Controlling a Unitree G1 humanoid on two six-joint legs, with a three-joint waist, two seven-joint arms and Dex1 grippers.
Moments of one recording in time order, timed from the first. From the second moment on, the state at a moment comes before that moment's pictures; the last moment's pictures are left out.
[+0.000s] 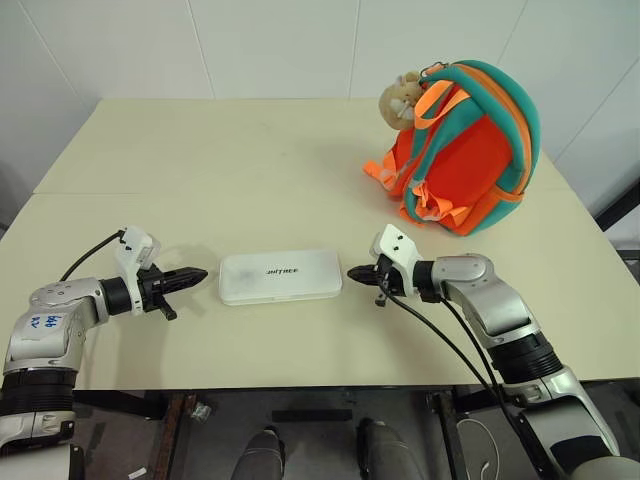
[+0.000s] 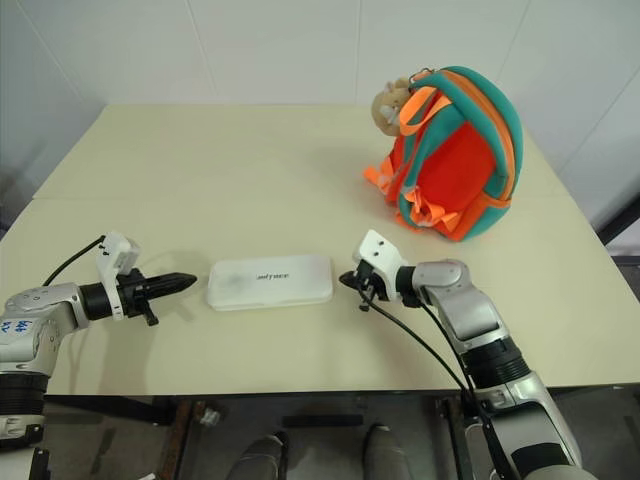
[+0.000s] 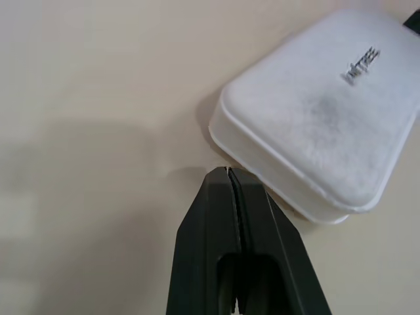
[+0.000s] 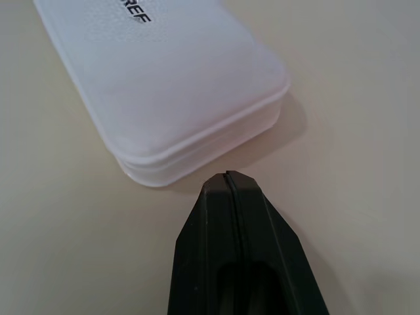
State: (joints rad) left arm -0.38 0.78 0.23 0.24 -0.39 0.52 -0.99; right arm -0.65 -0.48 0.25 0.10 0.12 0.49 0.93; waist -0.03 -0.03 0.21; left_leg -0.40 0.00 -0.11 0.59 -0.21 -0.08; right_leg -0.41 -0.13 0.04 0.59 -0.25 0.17
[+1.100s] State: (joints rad) left arm -0.38 0.68 0.17 0.25 -0.40 0.49 -1.00; right arm -0.62 -0.54 0.27 -0.05 0.15 0.64 1.02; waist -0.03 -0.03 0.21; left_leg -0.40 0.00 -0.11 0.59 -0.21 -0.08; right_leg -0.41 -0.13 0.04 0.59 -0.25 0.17
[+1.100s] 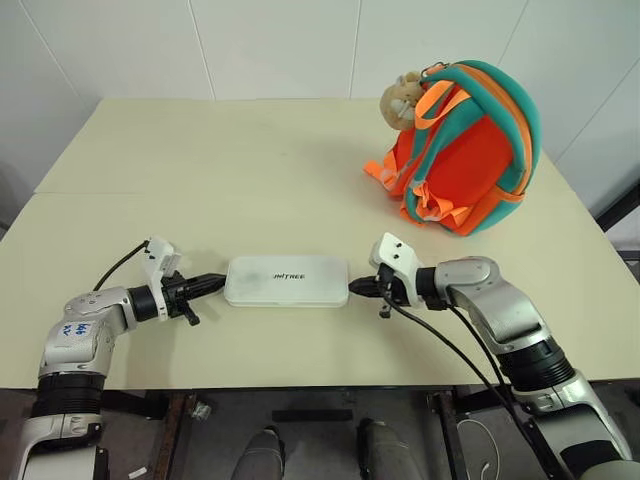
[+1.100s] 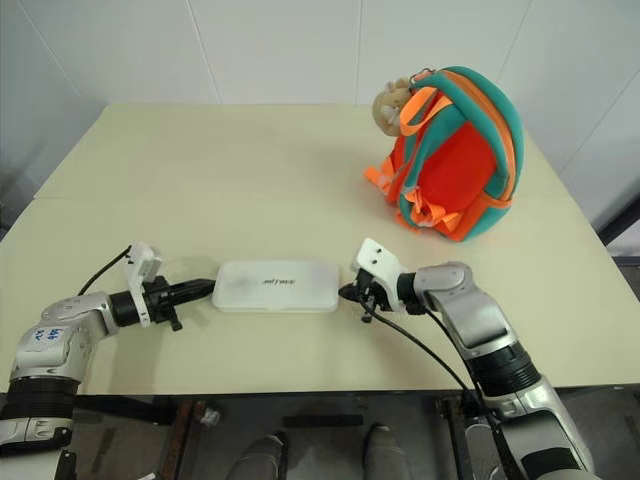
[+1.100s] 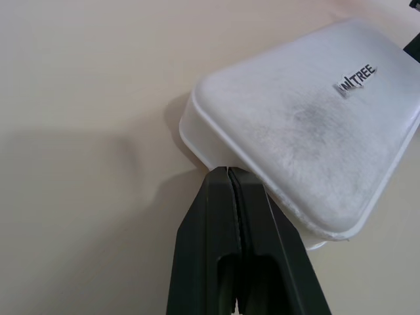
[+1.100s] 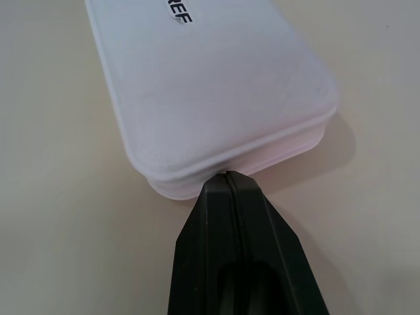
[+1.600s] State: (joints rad) left arm -0.37 0.71 0.06 0.08 -0.40 0.58 -1.07; right arm -0.50 -0.71 0.22 -0.21 0.20 0.74 1.07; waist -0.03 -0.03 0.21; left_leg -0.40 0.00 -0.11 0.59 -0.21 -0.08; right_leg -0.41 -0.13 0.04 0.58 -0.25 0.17
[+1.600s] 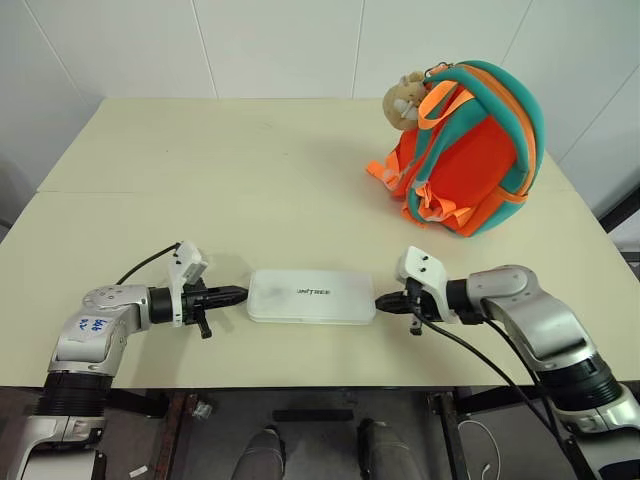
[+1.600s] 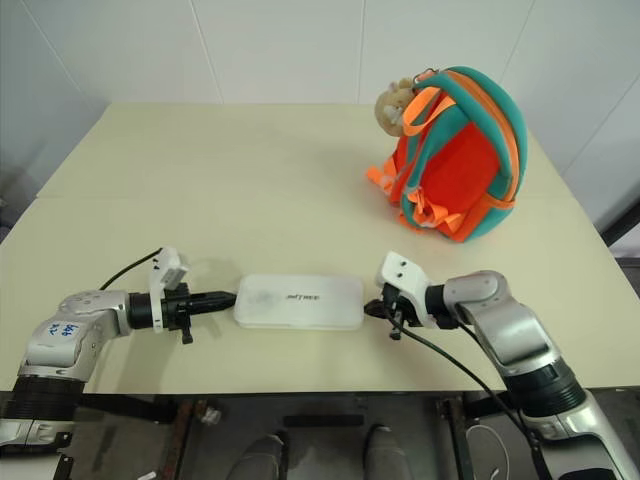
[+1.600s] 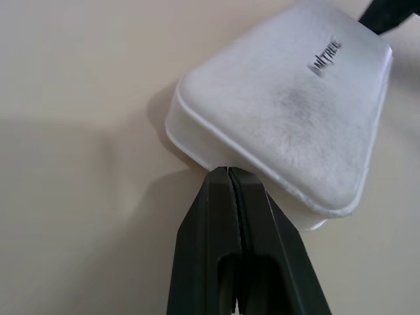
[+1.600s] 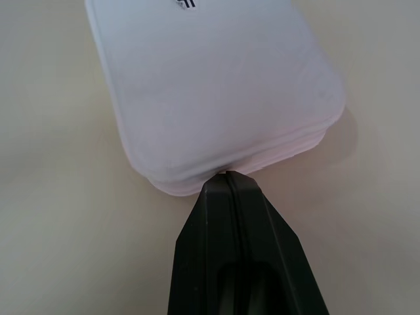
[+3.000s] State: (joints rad) left arm -0.44 0.73 0.06 0.12 -0.39 0.55 -1.03; right arm -0.37 -0.91 0.15 -0.21 0.21 0.67 1.06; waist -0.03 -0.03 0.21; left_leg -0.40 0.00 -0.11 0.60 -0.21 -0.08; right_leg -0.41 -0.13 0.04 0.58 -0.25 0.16
